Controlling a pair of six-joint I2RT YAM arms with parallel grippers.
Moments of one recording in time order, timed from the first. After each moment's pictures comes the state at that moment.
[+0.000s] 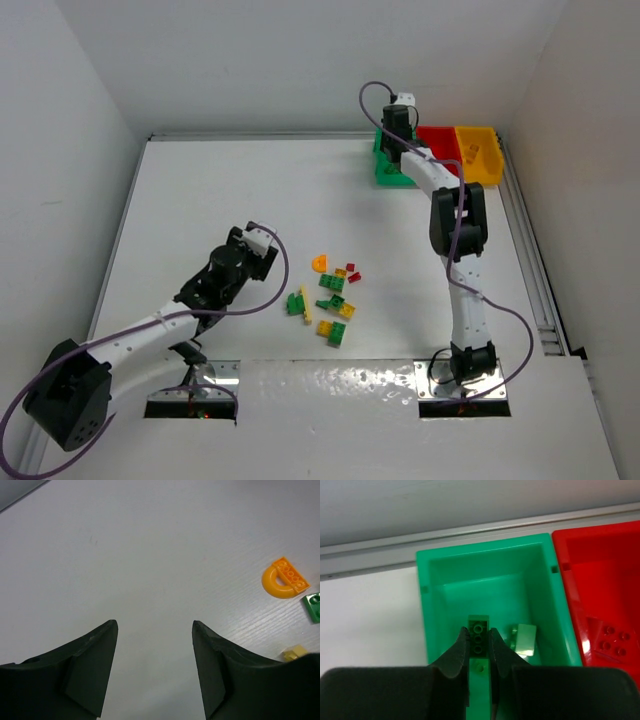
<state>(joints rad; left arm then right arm) -0.59 0.95 0.33 0.27 -0.26 0.20 0.23 2.43 2.03 -0.13 0.37 0.18</state>
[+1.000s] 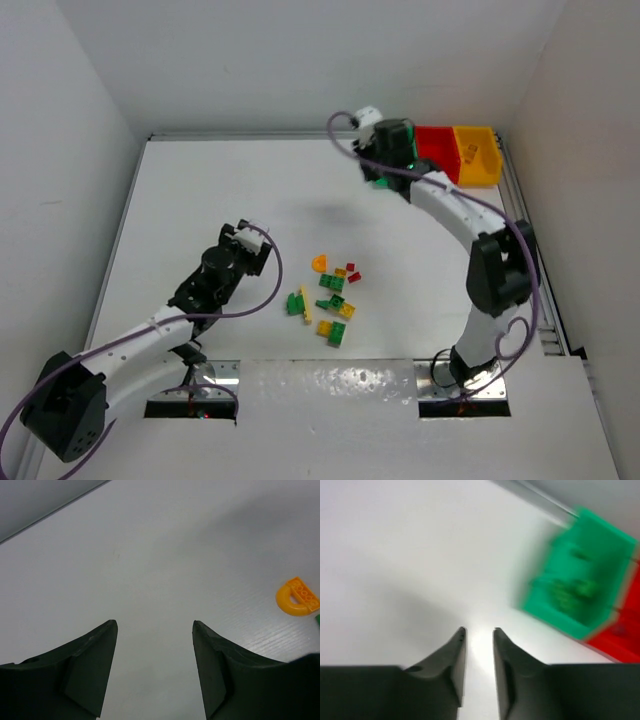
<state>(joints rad) -0.55 0.89 0.31 0.31 -0.27 0.23 0.38 1.84 1.49 -0.20 0.07 -0.14</state>
